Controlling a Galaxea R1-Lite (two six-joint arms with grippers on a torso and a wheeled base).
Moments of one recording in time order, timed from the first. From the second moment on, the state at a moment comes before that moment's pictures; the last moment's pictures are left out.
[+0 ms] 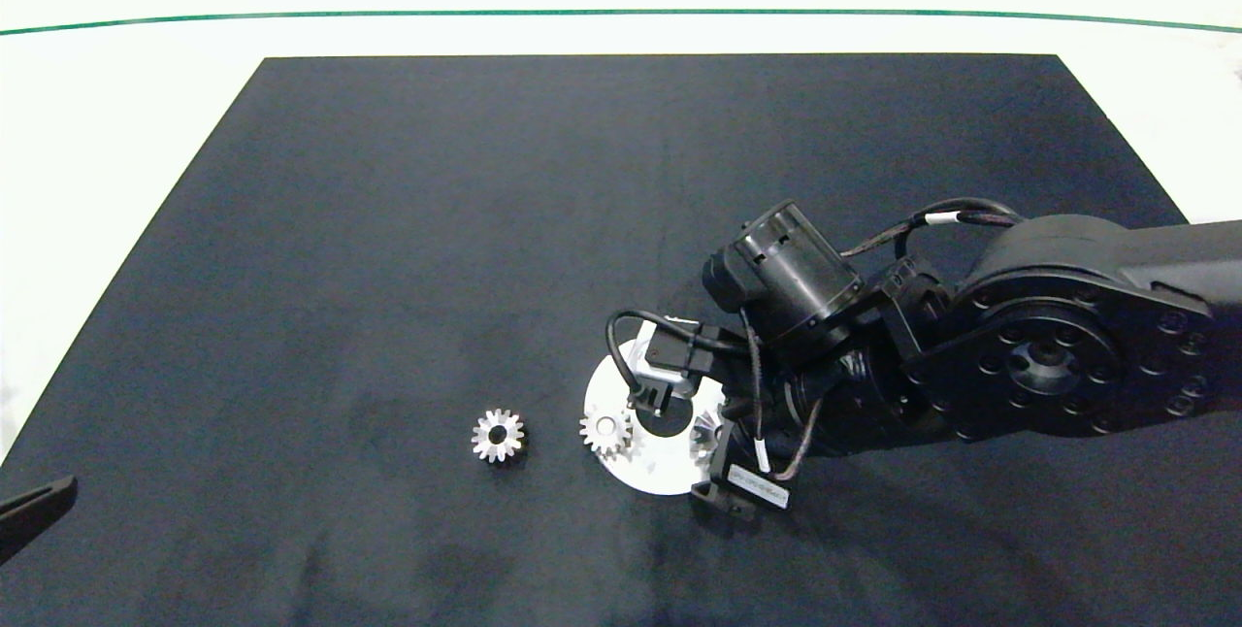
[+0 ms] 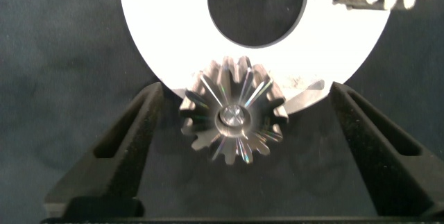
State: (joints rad) left arm -0.07 0.70 -0.83 0.47 0.00 0.09; right arm 0.81 1.90 -1.45 0.49 -0.21 -0.51
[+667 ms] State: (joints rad) left arm -0.07 0.69 -0.83 0.47 0.00 0.10; right arm 0.84 1.91 -1.45 0.49 -0.23 -0.51
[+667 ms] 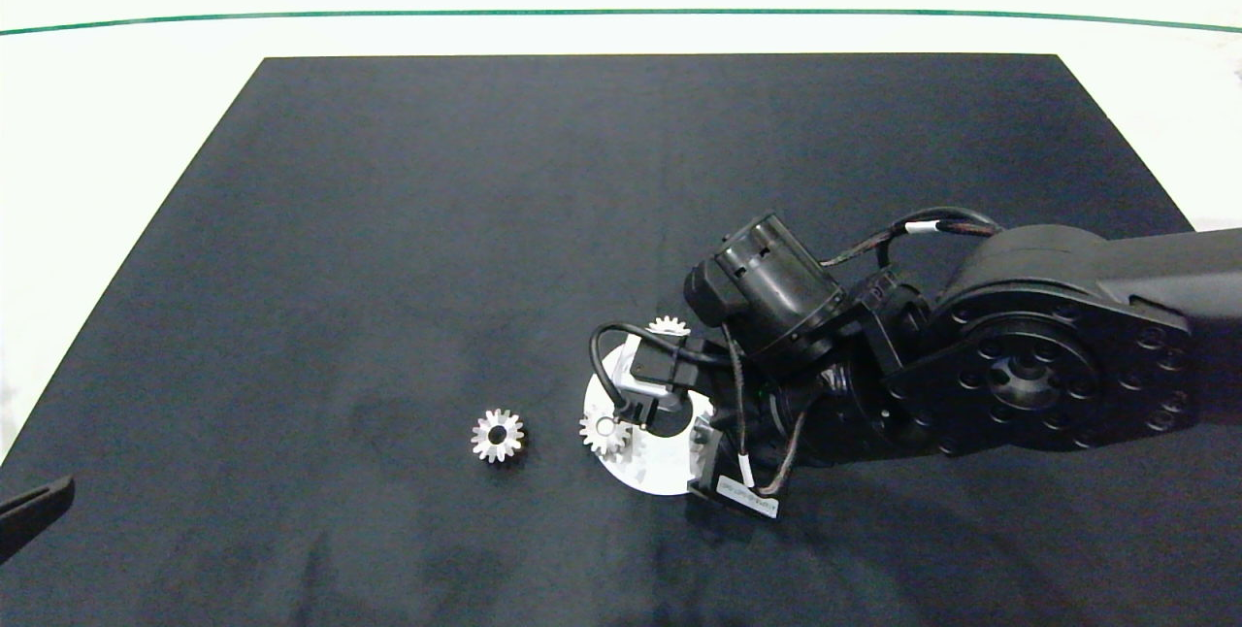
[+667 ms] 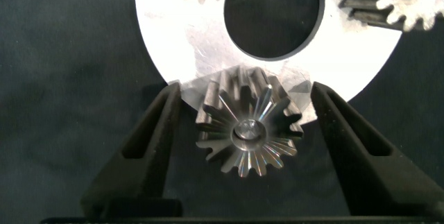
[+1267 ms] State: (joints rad) left arm -0.07 0.68 -0.83 0.47 0.00 0.10; right arm 0.84 1.91 -1.45 0.49 -0.25 -0.51
